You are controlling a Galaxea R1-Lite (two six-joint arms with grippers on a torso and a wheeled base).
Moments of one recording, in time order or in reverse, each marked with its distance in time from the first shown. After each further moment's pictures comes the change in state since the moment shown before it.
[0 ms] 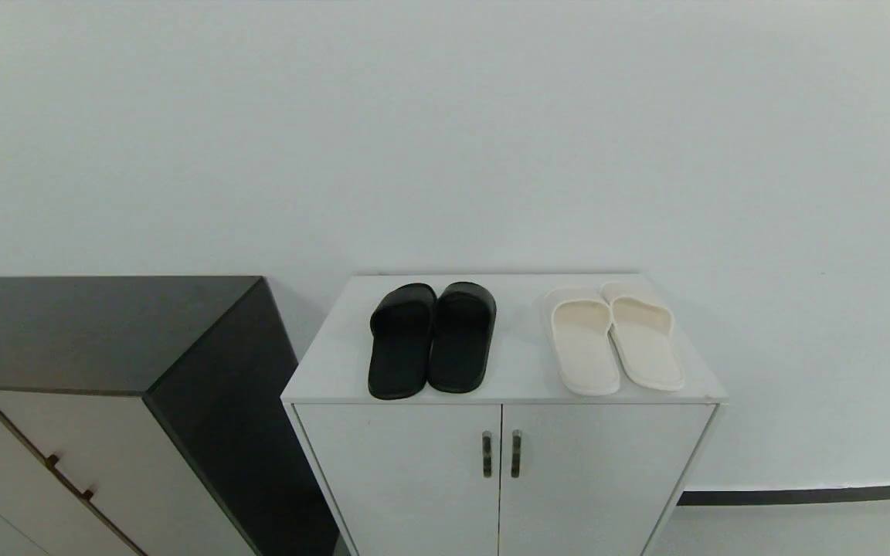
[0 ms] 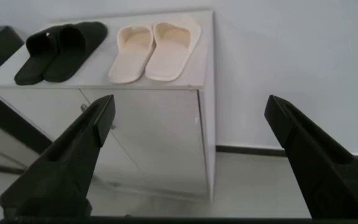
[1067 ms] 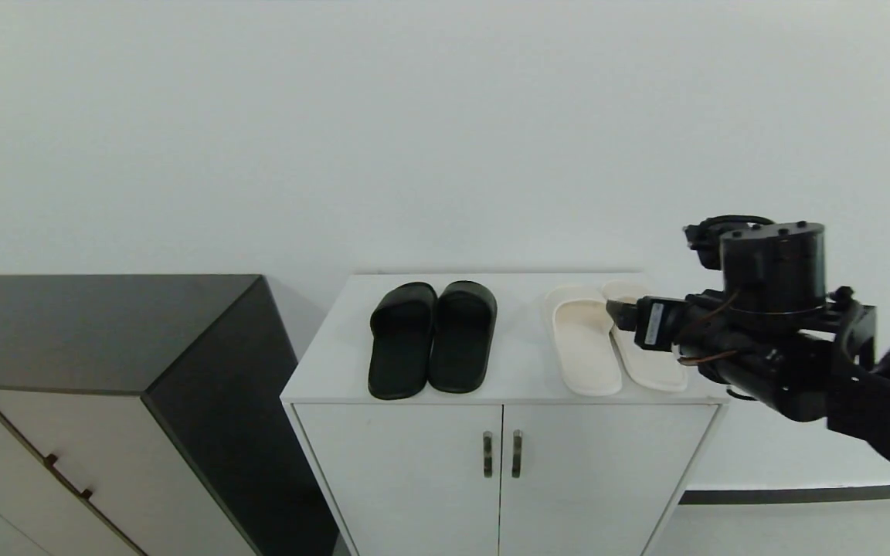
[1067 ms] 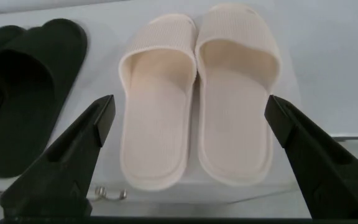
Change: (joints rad) left arm 0.000 0.000 0.000 0.001 -0.008 0.029; right arm 0.526 1.094 -0.460 -0.509 -0.614 0.221
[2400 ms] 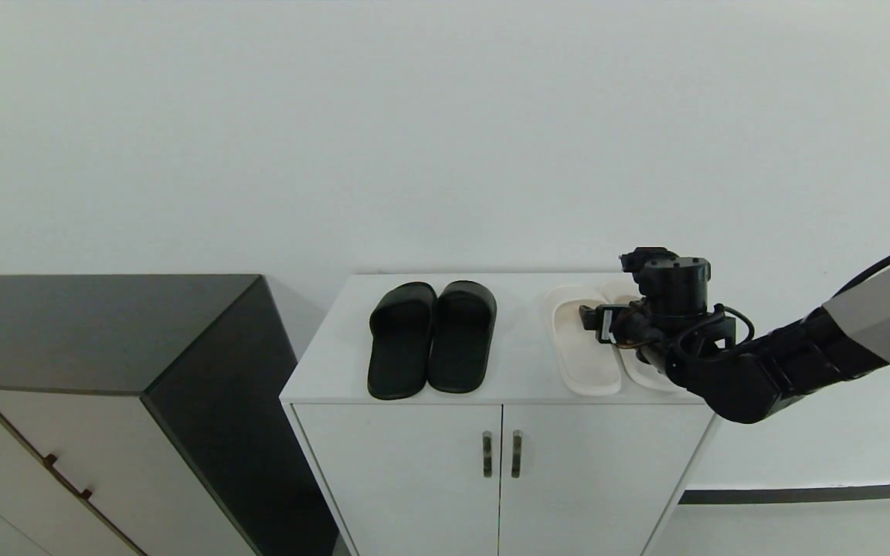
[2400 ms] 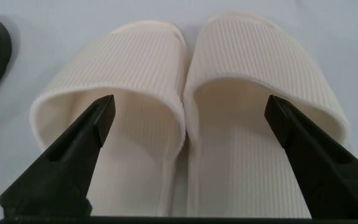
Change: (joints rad) left arm 0.000 0.000 0.000 0.000 0.000 -0.001; right arm -0.138 0.402 -0.206 -0.252 0.103 -0.156
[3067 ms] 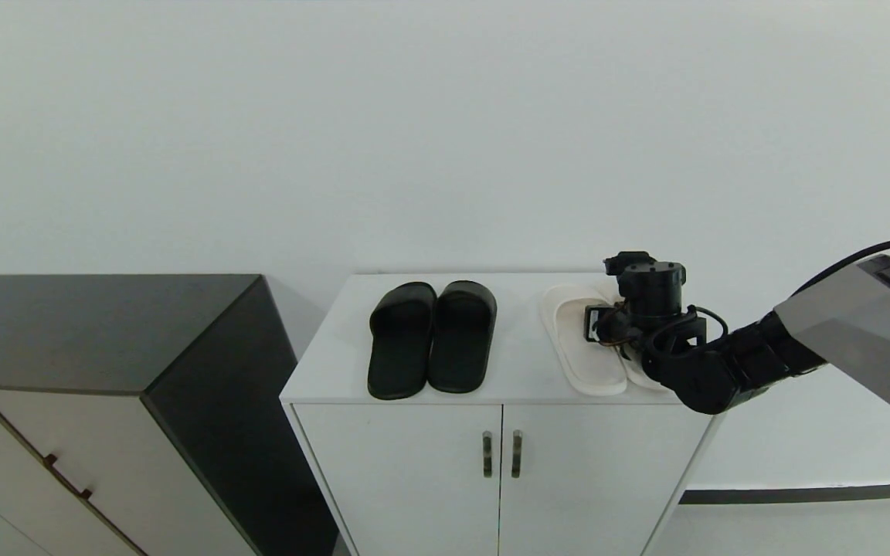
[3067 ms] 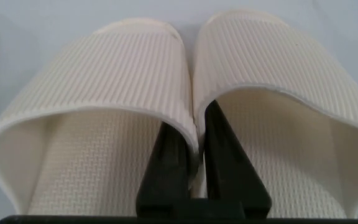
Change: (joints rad) left arm 0.000 0.000 0.000 0.000 0.000 -0.009; right arm -0.007 0.104 -0.112 0.000 -0.010 -0.023
